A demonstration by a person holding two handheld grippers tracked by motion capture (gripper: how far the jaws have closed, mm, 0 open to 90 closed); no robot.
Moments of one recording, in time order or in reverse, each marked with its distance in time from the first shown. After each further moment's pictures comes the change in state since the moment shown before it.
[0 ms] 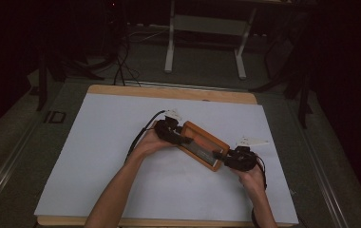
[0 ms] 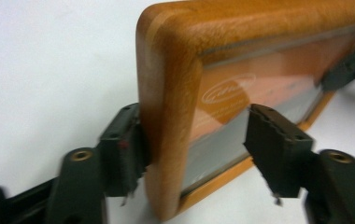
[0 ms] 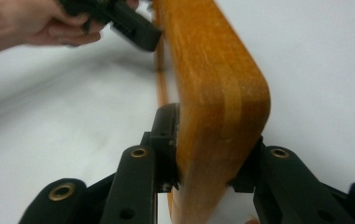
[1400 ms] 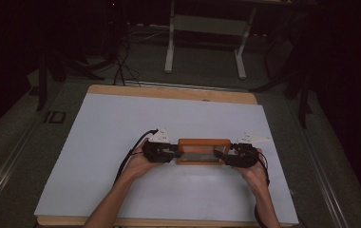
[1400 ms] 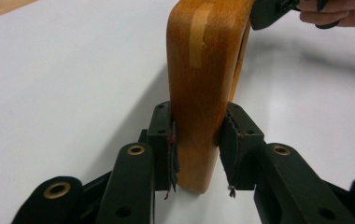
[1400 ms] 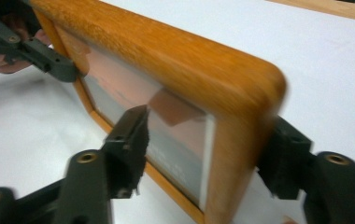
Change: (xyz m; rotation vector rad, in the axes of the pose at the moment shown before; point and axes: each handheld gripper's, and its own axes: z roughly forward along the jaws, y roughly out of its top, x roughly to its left) left arm -0.051 -0.048 -0.032 -0.098 0.047 0.104; right arm -0.007 0.009 -0.004 0.010 -0.045 -0.086
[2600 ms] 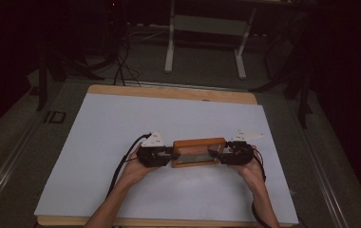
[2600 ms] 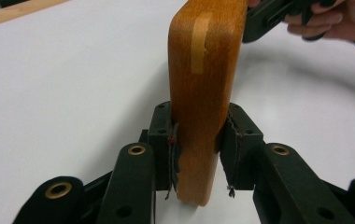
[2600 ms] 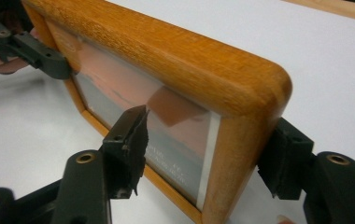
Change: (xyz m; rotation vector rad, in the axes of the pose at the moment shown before) left arm -0.016 -0.012 -0.020 -0.061 0.057 -0.068; right arm 0.003 0.011 0.015 0.022 0.061 -0.040
